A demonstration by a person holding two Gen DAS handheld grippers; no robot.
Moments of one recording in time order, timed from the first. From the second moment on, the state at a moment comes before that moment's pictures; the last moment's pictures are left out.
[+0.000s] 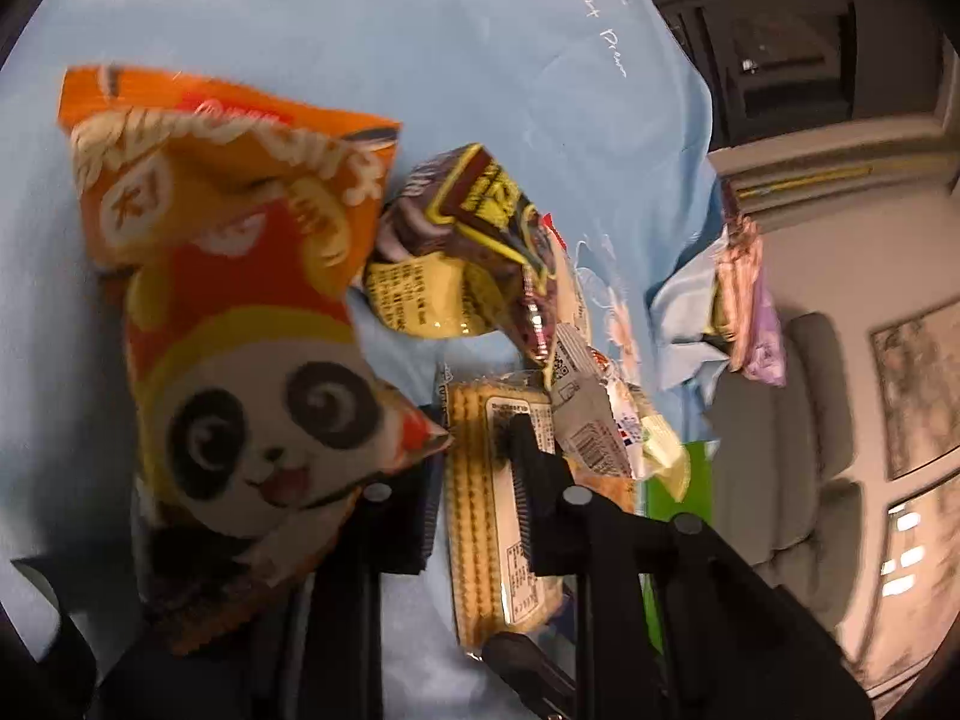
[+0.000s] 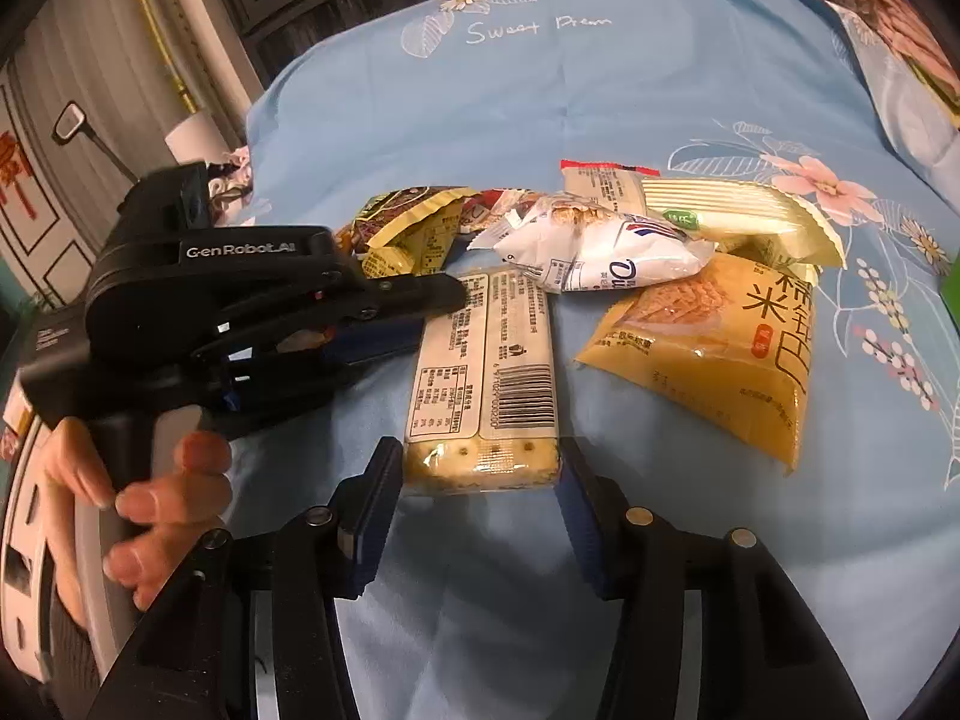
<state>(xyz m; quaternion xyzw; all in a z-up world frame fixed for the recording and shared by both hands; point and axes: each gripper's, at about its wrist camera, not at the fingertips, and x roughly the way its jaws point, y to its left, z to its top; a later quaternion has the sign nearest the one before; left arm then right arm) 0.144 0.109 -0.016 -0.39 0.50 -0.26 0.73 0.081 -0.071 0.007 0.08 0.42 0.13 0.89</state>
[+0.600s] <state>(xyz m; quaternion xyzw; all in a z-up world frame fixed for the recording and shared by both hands) 0.099 0.100 0.074 -0.37 0.44 -0.29 0.77 0.023 -0.090 0.072 0.10 0.32 0.16 0.93</state>
